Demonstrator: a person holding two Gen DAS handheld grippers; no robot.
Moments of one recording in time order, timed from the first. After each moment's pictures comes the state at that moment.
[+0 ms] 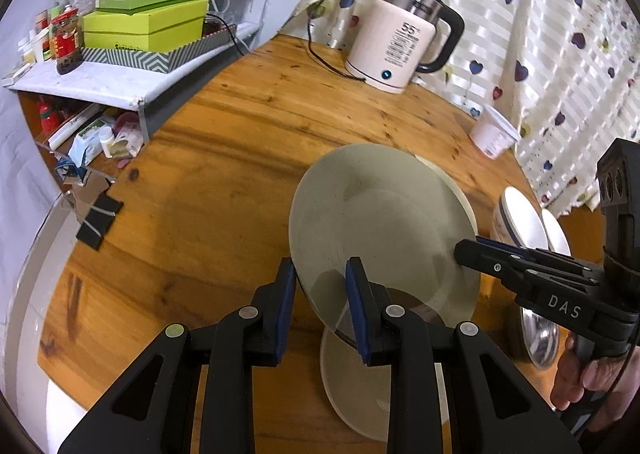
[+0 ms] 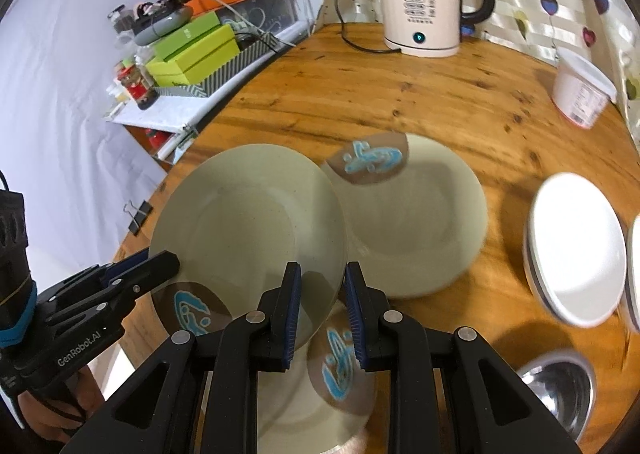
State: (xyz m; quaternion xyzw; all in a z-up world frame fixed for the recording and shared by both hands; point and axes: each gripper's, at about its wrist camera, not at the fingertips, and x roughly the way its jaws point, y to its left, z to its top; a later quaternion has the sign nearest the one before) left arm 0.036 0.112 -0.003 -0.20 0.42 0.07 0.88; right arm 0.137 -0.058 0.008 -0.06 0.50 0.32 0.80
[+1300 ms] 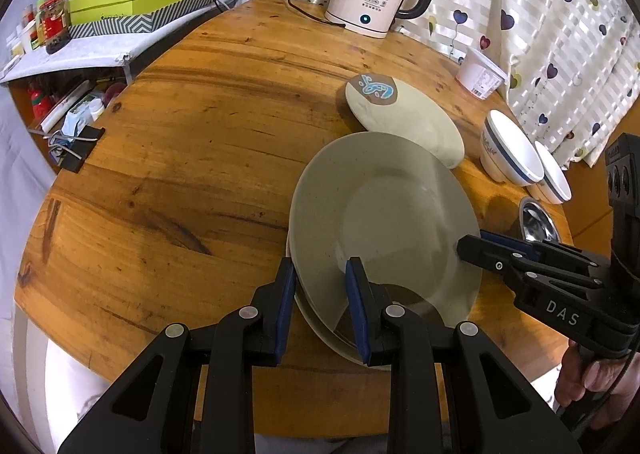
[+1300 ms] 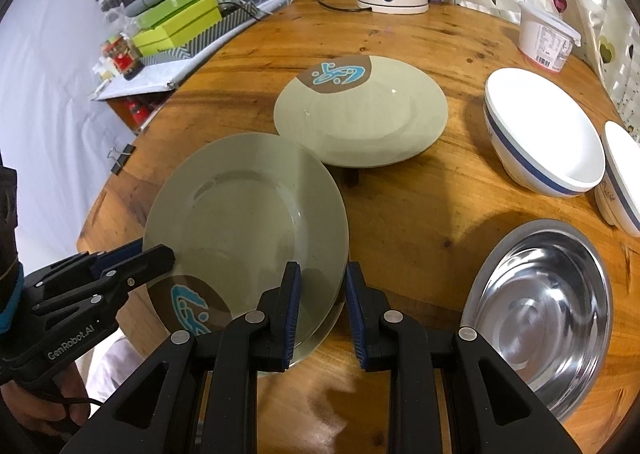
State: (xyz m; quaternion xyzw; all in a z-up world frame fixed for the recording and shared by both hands) left arm 0.004 0.068 -0.031 -0.18 0.47 0.05 0.86; right arm 0.089 -0.096 -0.021 -0.08 0.53 0.29 0.79
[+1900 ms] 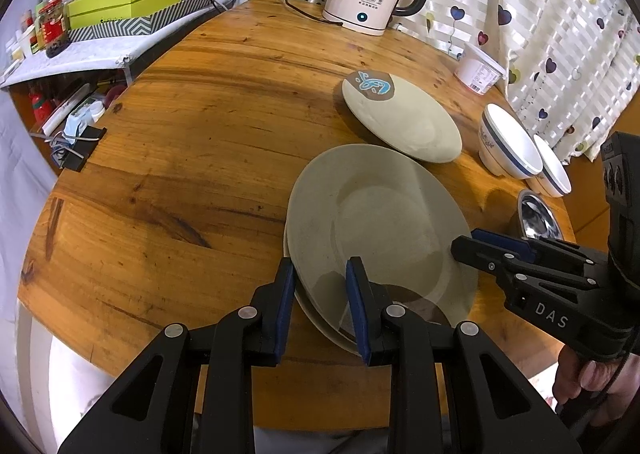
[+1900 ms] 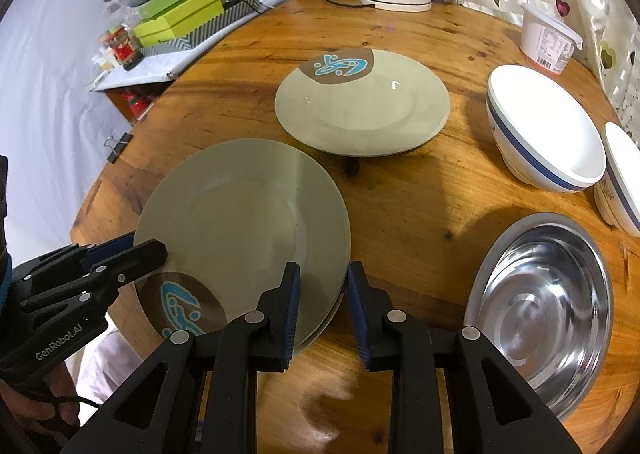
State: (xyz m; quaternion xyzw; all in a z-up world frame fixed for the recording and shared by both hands) left arm 0.000 0.064 -0.029 -0.17 0.47 0.05 0.87; right arm 0.085 -0.096 -0.026 -0.09 0.52 0.29 0.79
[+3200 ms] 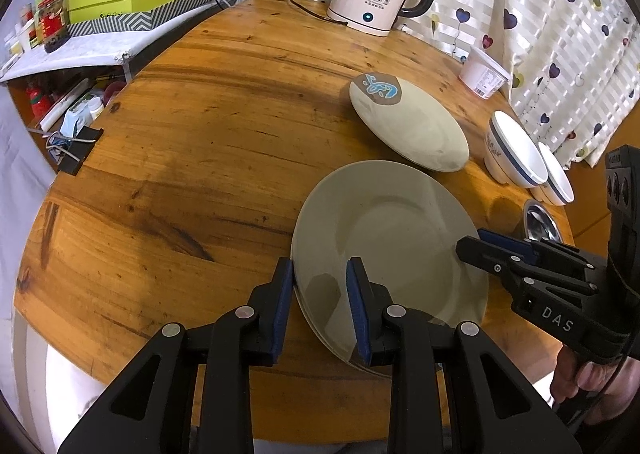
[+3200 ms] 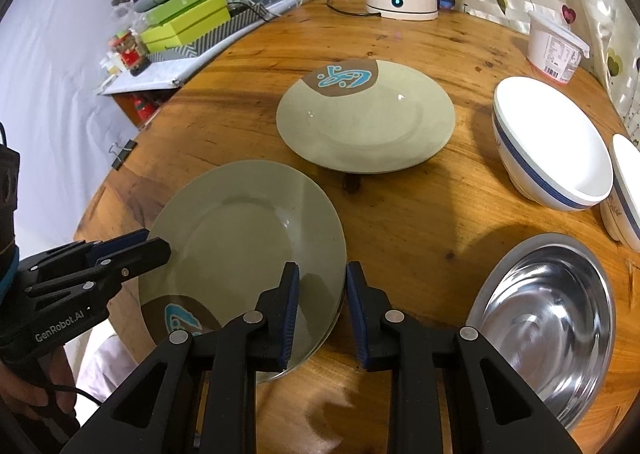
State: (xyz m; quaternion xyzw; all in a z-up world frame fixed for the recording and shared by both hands) left arm 0.009 0.073 -0.033 -0.18 0.47 0.05 0.86; right arm 0.093 -0.095 -0.026 -0.09 0.51 0.31 0.80
